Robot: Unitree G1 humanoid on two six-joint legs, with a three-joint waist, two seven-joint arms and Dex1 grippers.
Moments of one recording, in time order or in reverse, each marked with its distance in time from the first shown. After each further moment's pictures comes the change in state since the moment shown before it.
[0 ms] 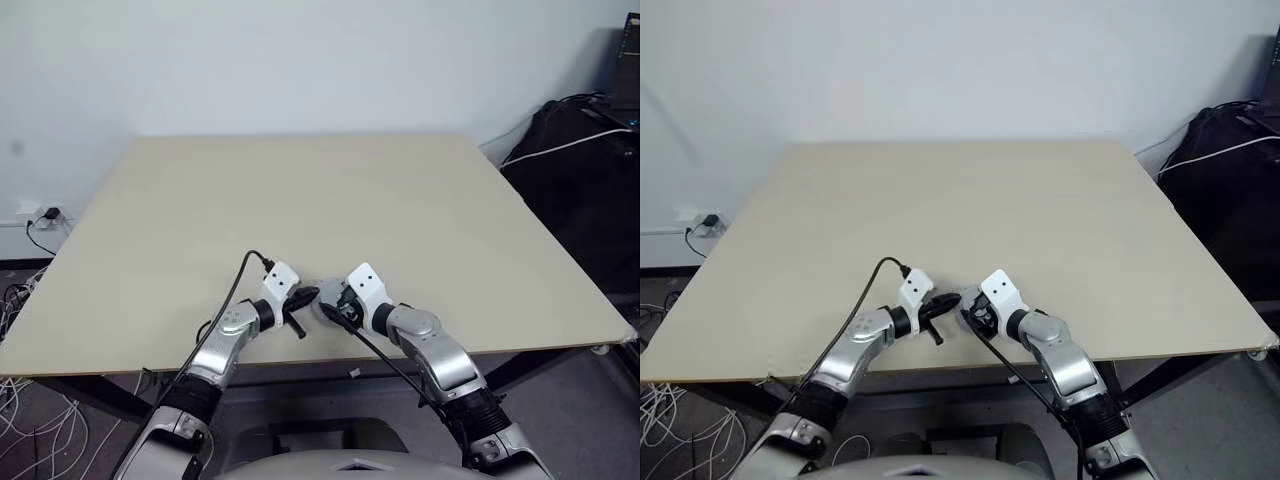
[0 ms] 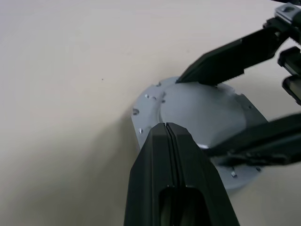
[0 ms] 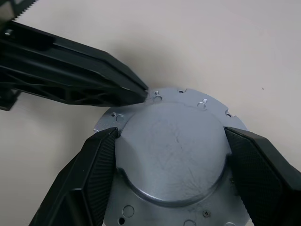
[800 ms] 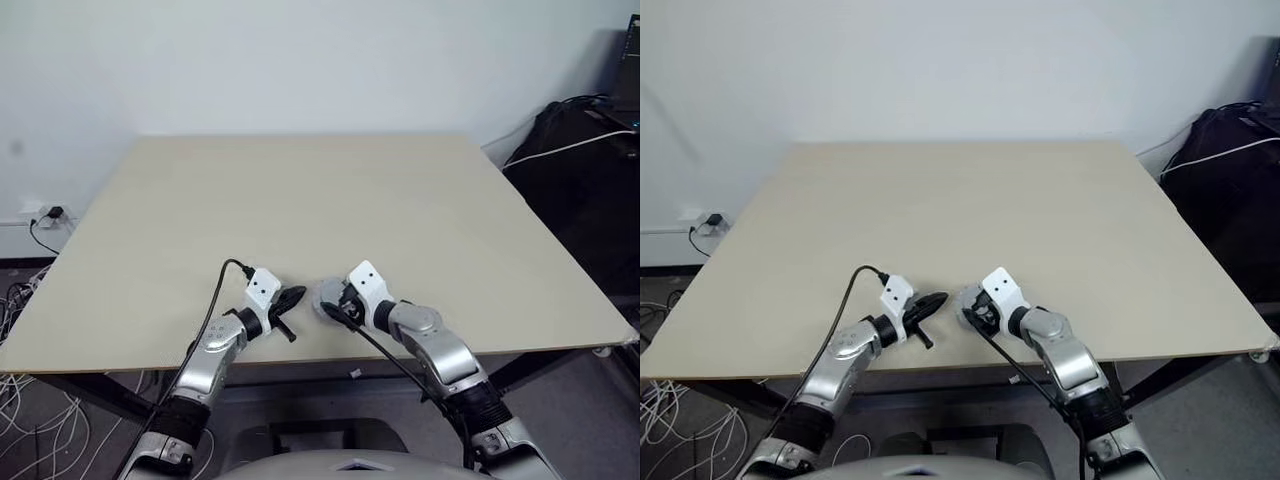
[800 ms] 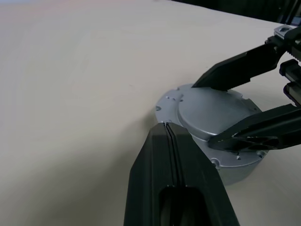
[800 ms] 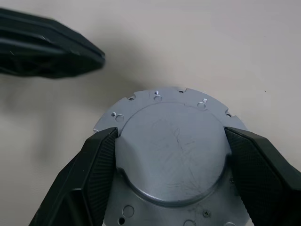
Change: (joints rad) left arm 0.115 0.028 0.043 -0.083 -0.048 -0.082 0.027; right arm -0.022 -0.021 -0.001 0.025 0.009 -0.006 0.017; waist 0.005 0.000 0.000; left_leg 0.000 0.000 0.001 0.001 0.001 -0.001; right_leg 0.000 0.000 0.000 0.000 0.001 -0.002
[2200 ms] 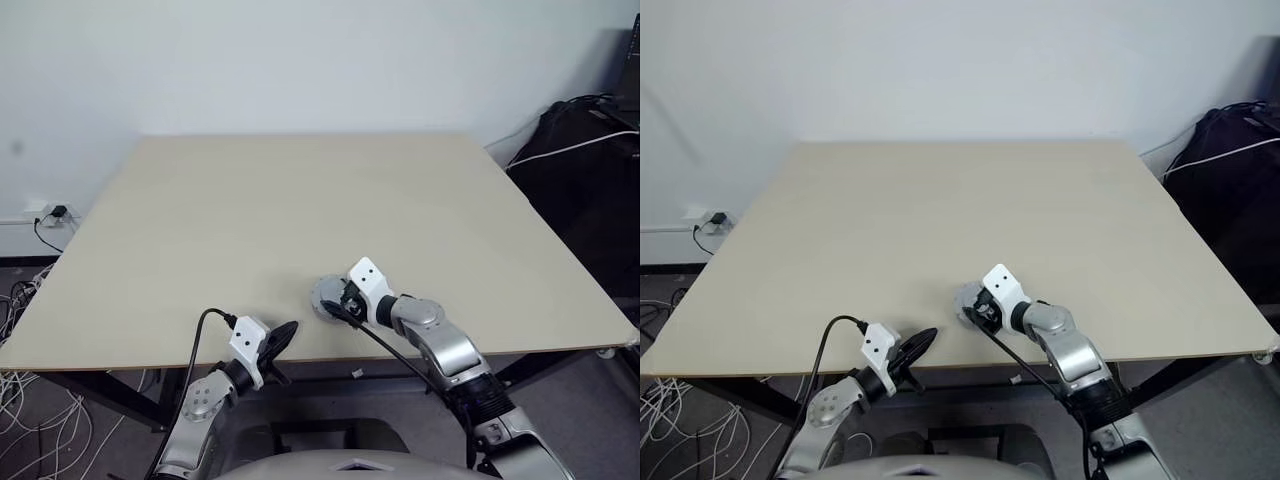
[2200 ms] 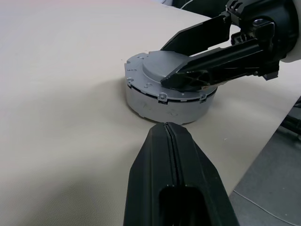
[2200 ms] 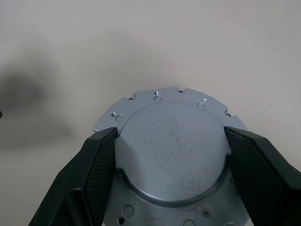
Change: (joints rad) left arm 0.367 -0.014 0.002 -0.187 -0.031 -0.184 0.055; right arm -0.051 -0.043 0.004 0.048 -0.006 -0.033 0.062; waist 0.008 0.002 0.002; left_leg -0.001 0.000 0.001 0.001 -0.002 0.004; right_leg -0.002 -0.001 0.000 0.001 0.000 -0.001
